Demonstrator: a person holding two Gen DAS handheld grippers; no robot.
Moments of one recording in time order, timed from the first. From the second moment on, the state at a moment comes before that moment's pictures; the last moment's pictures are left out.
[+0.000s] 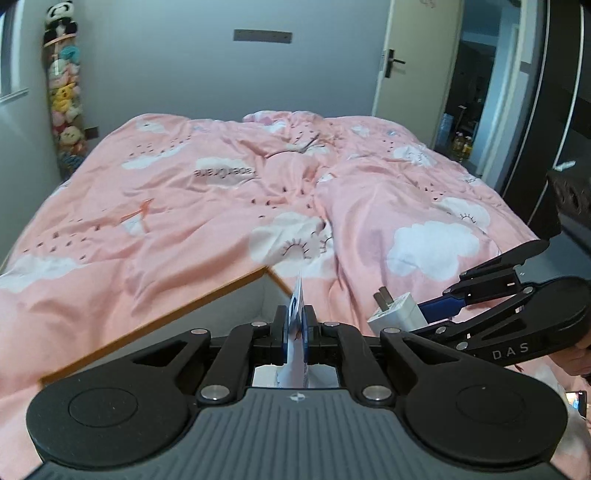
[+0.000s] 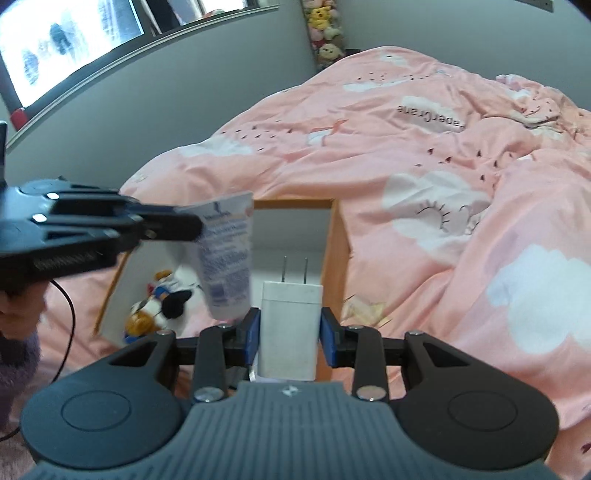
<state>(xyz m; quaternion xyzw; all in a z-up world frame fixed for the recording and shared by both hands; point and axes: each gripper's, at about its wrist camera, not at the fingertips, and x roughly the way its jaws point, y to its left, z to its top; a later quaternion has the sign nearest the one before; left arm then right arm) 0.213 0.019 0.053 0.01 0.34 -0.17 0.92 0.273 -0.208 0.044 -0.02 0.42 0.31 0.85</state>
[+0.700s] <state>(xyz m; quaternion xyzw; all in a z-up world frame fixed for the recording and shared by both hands) 0.248 0.013 -0.031 -0.02 0.40 -0.20 0.89 0.305 -0.213 0.020 -0.02 0.44 0.29 0.85</state>
